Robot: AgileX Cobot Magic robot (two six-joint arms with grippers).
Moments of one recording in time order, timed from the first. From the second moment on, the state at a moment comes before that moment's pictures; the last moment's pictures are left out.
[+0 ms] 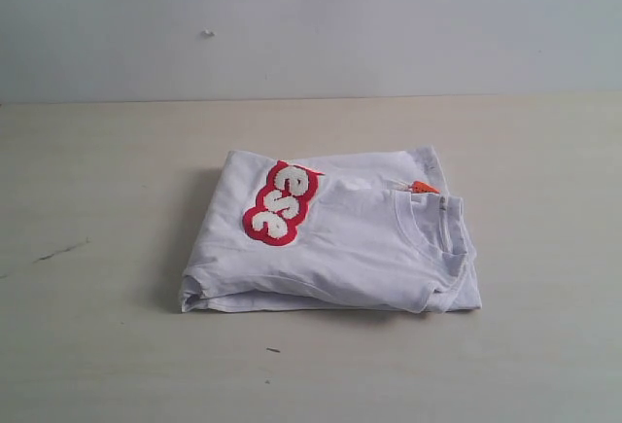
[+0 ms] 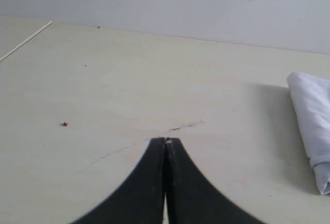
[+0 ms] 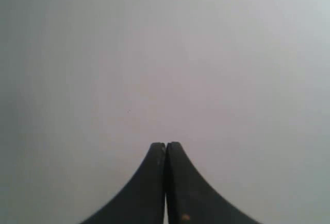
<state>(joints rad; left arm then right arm) 0.03 0.01 0.00 0.02 0.34 -0.10 -0.09 0.00 -0.58 -0.14 0.23 0.29</state>
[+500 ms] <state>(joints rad) 0.03 0.01 0.00 0.02 0.35 -0.10 -0.09 0.00 -0.58 -0.13 0.22 0.29</state>
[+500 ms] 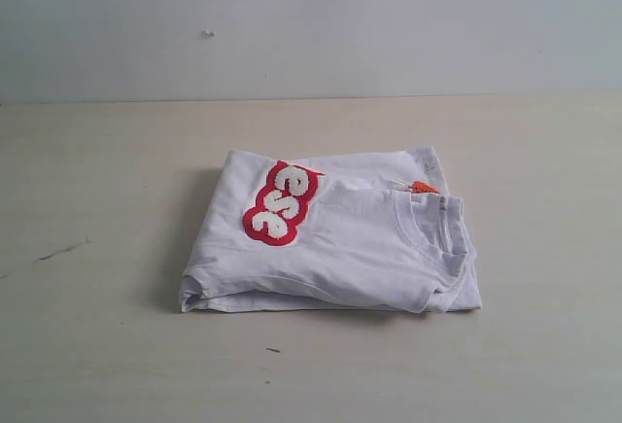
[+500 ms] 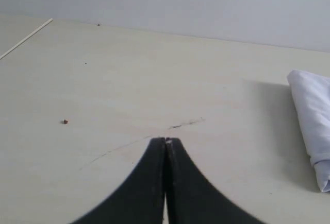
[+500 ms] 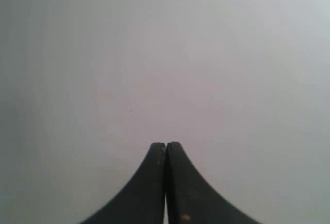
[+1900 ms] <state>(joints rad) 0.03 0.01 0.00 0.02 0.36 -0.10 -0.09 0.00 0.00 0.02 0.23 0.29</state>
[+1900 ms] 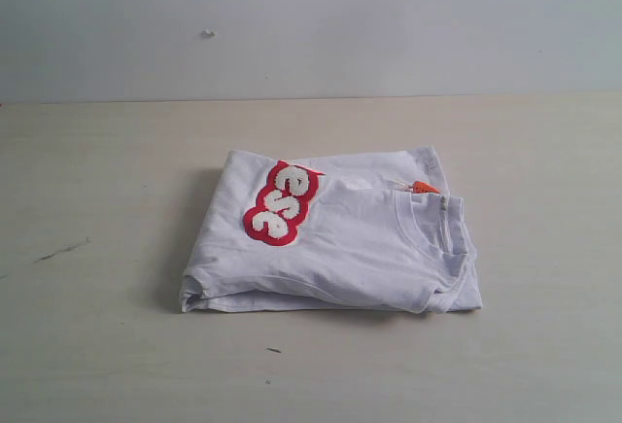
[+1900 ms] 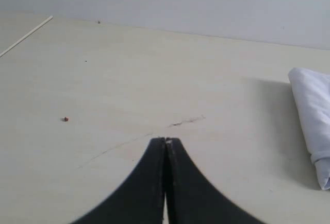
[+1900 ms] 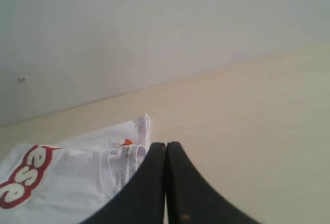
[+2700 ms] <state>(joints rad) 0.03 0.01 0.00 0.02 0.36 -0.10 -0.09 0.00 0.00 0.00 0.24 -0.10</state>
